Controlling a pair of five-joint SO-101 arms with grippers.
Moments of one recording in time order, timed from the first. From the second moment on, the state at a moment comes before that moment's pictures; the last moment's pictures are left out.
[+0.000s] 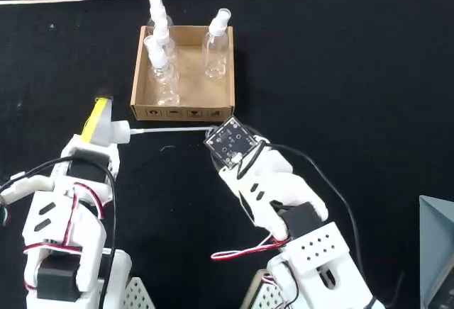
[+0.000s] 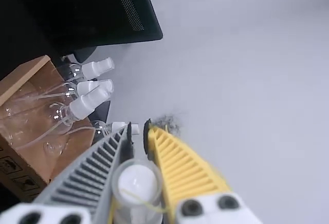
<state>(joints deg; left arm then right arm) 0.2 -101.1 65.5 41.2 66.3 -24.4 -67.6 77.1 33.1 24.6</state>
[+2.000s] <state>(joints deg) -3.1 -102.2 69.0 40.2 65.6 -27.1 -67.6 82.5 23.0 24.9</state>
